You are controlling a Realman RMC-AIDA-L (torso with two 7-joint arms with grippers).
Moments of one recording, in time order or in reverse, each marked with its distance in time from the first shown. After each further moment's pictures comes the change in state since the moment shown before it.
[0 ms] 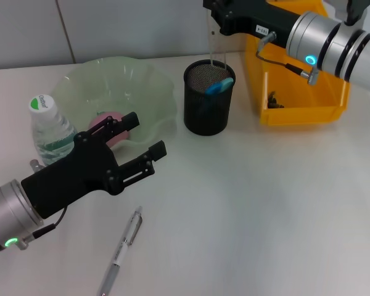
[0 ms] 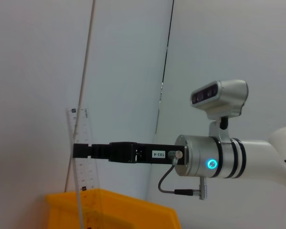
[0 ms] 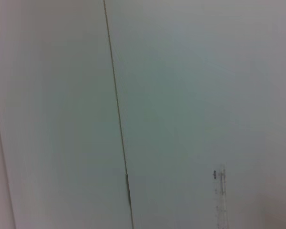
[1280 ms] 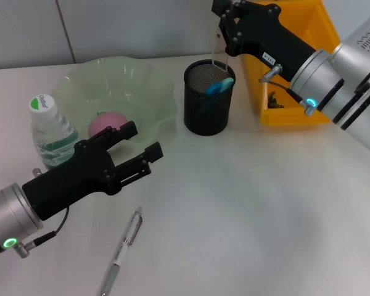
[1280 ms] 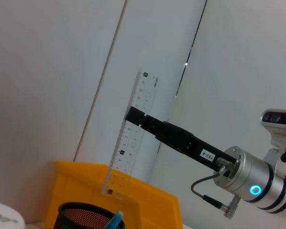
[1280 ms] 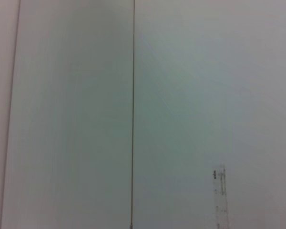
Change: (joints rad) left arm -0.032 -0.002 -0.006 -0.065 0.000 -0.004 -0.135; right arm -0.047 0.012 0.019 0.296 0.340 -0.271 -0.568
